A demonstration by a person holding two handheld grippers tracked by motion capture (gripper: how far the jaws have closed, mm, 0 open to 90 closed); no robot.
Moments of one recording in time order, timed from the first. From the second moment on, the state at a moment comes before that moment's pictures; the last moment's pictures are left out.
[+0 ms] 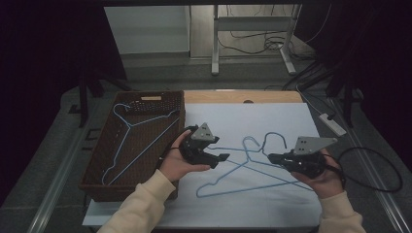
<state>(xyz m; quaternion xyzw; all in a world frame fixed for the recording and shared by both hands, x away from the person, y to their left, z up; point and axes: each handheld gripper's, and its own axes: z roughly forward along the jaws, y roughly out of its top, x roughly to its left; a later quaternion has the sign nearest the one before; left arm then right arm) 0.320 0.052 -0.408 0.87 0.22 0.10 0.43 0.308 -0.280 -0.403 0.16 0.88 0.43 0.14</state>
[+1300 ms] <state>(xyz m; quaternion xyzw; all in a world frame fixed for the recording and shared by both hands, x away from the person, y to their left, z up) 0.313 0.014 -0.413 0.92 0.12 0.13 0.35 0.305 -0.277 -0.400 0.16 0.86 0.45 0.19</state>
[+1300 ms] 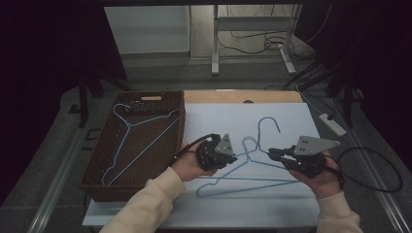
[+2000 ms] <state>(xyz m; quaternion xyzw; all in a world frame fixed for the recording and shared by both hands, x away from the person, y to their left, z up) 0.308 0.067 -0.394 0.86 0.23 0.13 0.43 0.306 -0.307 -0.395 0.26 0.79 0.50 0.25</state>
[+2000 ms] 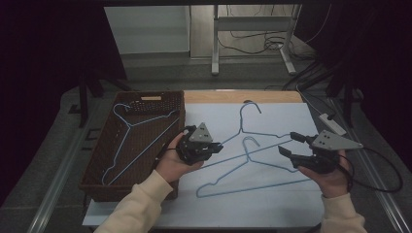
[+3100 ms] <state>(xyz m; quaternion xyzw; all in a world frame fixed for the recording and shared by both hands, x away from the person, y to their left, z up) 0.285 0.174 -0.359 0.79 0.32 0.19 0.49 0.306 -0.306 -0.438 0.28 0.81 0.47 0.20</state>
